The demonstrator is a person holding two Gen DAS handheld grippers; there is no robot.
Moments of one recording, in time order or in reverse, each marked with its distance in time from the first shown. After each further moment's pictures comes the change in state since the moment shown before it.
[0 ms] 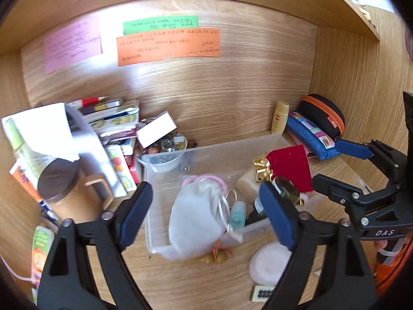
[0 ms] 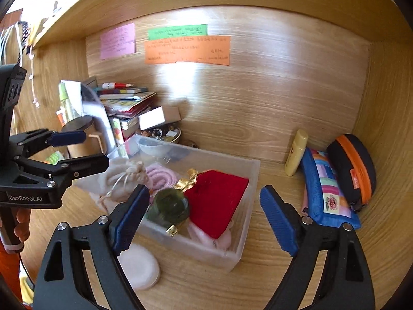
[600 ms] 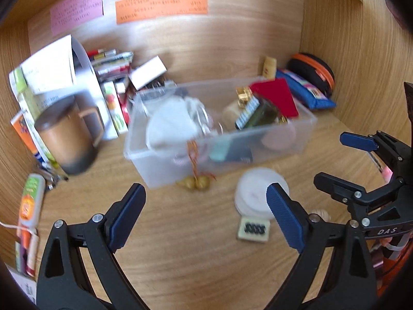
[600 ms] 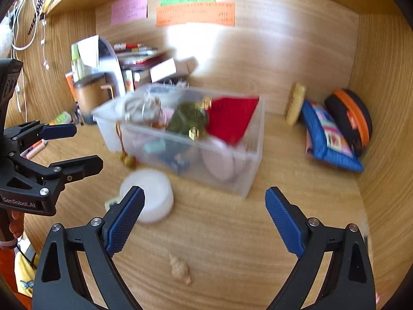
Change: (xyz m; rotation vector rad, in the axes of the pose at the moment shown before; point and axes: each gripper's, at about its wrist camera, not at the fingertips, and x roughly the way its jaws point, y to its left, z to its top) left arm -0.012 -0.024 -0.080 0.011 0.134 -0.010; right arm -0.021 0.020 -0.077 0.012 0.132 -0.008
